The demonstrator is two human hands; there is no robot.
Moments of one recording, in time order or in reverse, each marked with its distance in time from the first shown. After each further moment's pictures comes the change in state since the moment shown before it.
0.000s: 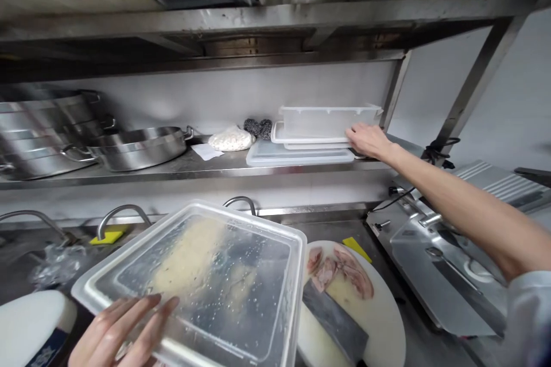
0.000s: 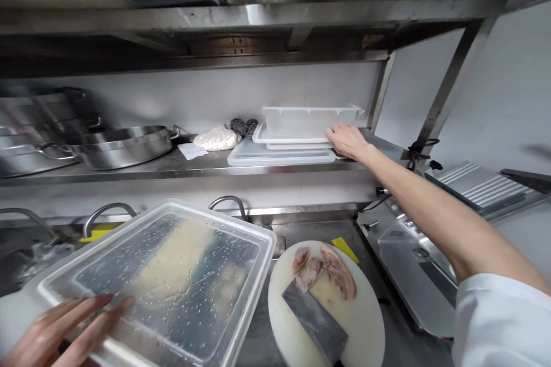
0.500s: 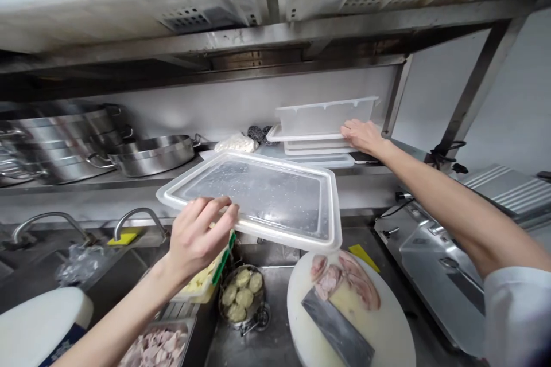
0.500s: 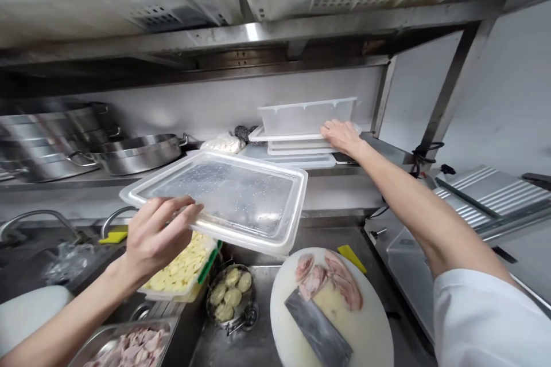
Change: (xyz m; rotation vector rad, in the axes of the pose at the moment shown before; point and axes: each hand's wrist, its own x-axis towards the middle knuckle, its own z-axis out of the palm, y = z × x) left_hand 0.159 0.031 0.058 0.080 -0.036 0.214; right_hand 0.022 0.006 -0.006 0.090 0.092 -0.045
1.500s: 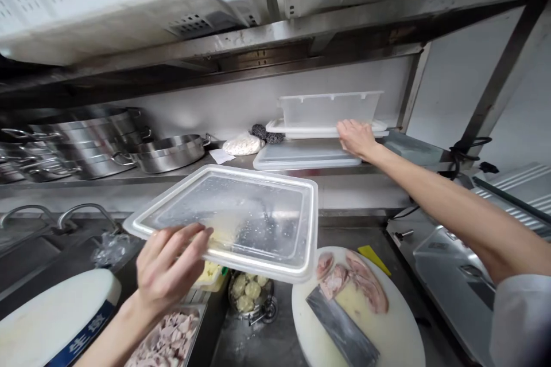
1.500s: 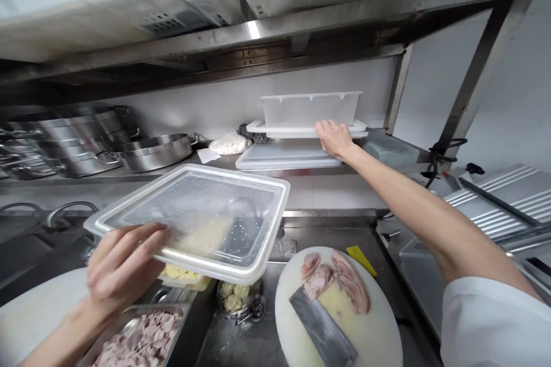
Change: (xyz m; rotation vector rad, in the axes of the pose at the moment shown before) left_hand -0.033 0.010 -0.039 0.055 0.087 0.001; right_hand 0.009 -0.039 0.014 -0.024 0.194 0.080
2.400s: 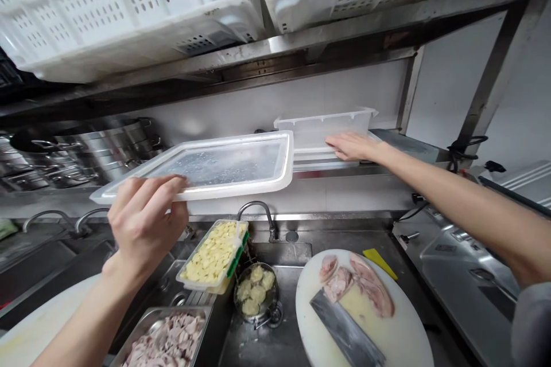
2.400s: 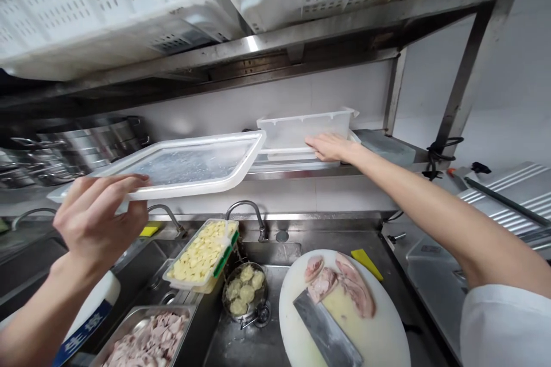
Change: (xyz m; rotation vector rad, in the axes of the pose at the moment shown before) left_hand 0.061 -0.040 -0.010 0.189 0.104 -0.086; right_hand -0.001 0.011 -0.028 0.244 -0.280 -0.290
